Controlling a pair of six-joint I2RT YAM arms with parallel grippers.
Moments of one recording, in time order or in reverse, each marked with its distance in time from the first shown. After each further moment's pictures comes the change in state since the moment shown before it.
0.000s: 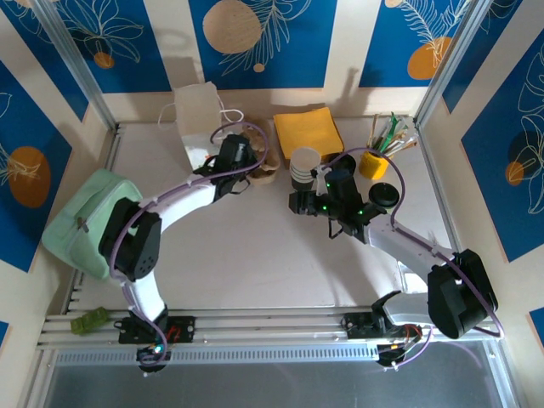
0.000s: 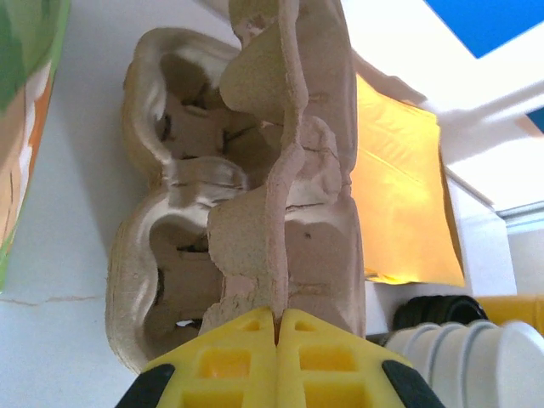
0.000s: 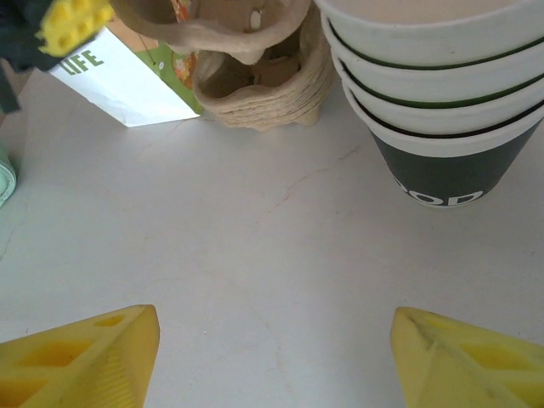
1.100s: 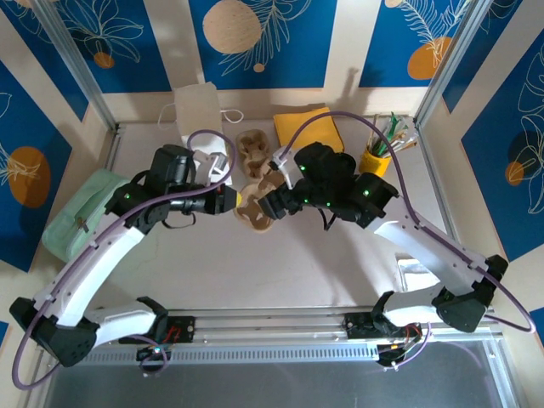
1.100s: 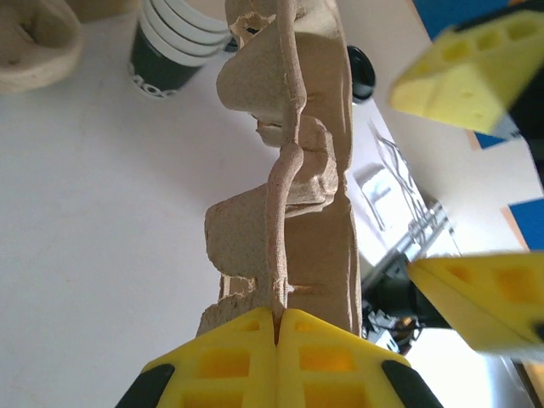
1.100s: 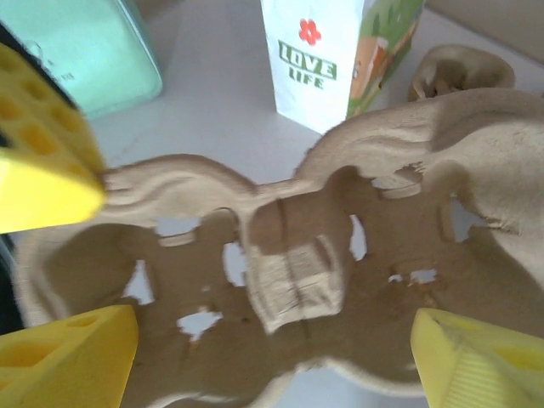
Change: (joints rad) left arm 0.002 -0.645 -0.017 -0.755 0.657 0.472; right arm 0.366 0.031 0.721 -0.759 0.184 -0.305
